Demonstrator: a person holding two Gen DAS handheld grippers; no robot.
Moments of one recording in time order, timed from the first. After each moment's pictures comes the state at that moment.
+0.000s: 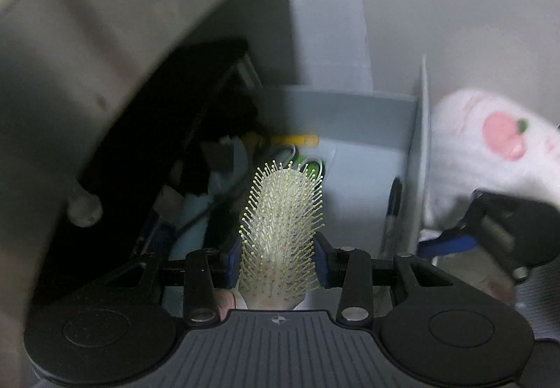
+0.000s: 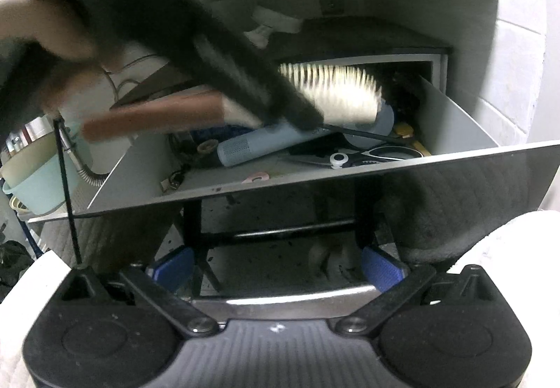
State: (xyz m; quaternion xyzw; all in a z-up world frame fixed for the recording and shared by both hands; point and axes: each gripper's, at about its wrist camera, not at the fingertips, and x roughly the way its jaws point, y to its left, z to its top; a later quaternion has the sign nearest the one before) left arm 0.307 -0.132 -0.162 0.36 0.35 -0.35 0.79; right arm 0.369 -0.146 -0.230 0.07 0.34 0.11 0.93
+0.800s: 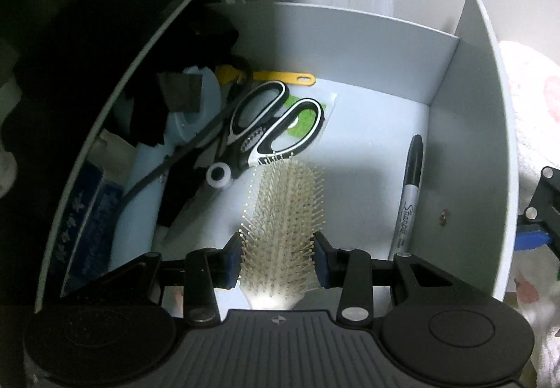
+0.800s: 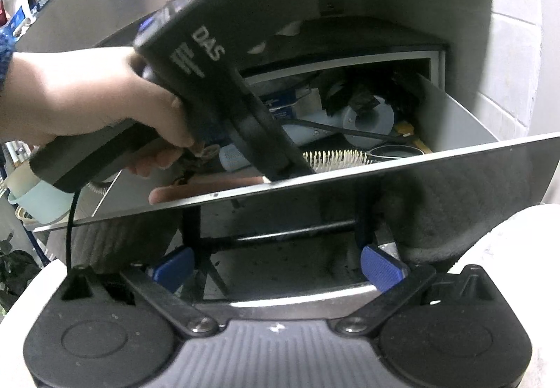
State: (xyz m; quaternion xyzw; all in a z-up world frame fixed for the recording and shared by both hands) left arm 0.351 -0.150 -0.225 0.35 0.45 -0.36 0.74; right arm 0.372 -0.154 -0.229 0.09 0.34 0.11 0.93
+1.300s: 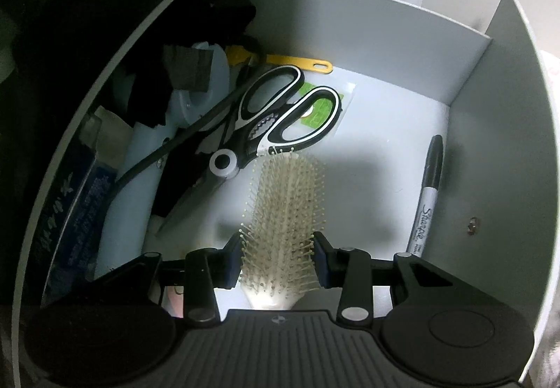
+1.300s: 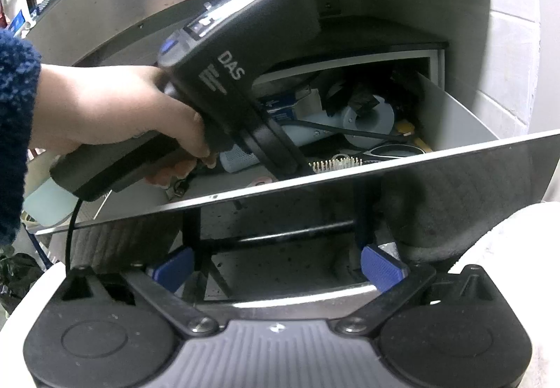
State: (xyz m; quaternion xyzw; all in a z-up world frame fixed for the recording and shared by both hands) left arm 0.367 -0.149 -0.241 0.33 0.47 -0.34 0.74; right arm 0.372 -0.154 -0.230 0.09 0.34 0.11 0.93
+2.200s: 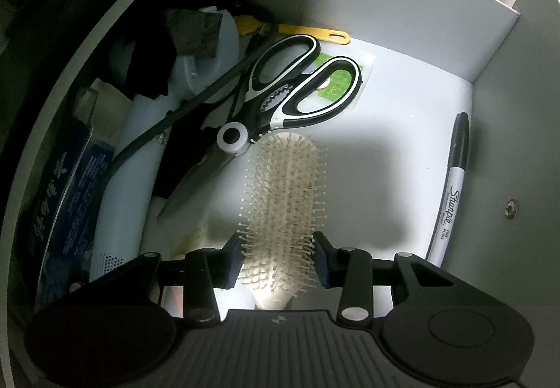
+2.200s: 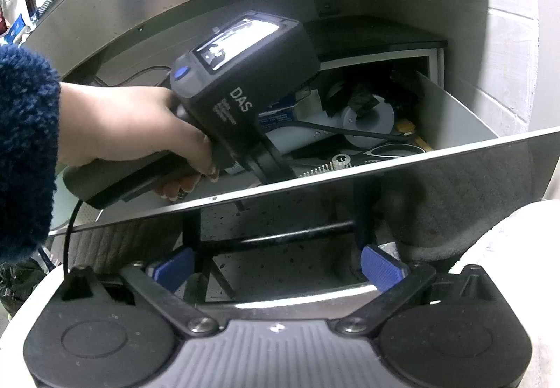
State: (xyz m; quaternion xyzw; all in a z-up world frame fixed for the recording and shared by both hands) left arm 0.378 -0.143 -0.262 0.35 0.49 -0.33 0.73; right arm 0.371 -0.157 -0.229 0.10 0.34 0.11 0.93
